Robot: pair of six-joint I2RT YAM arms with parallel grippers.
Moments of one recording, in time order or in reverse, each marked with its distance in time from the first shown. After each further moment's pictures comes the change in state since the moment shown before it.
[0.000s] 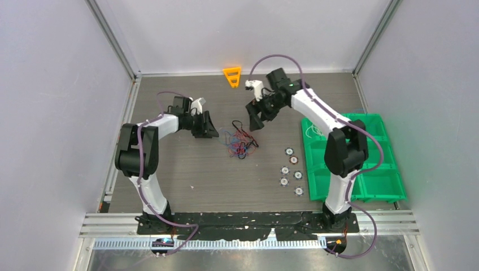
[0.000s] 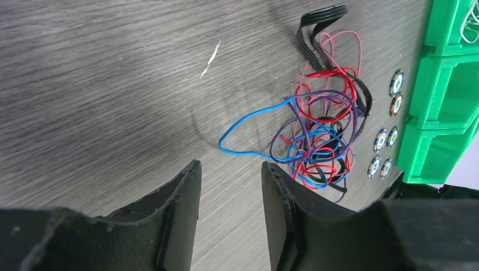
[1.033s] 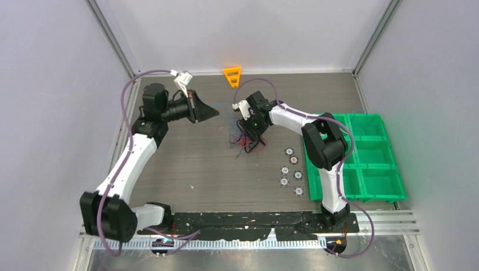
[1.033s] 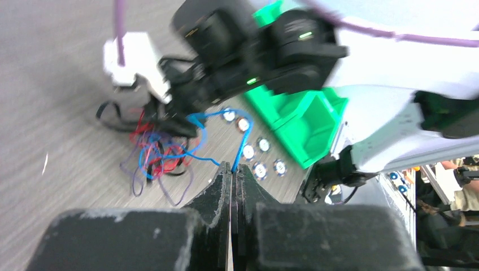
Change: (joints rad) left arm -0.033 -0.596 -0.059 0.156 0.243 -0.137; right arm 0.146 0.220 -0.147 0.307 0.379 0.043
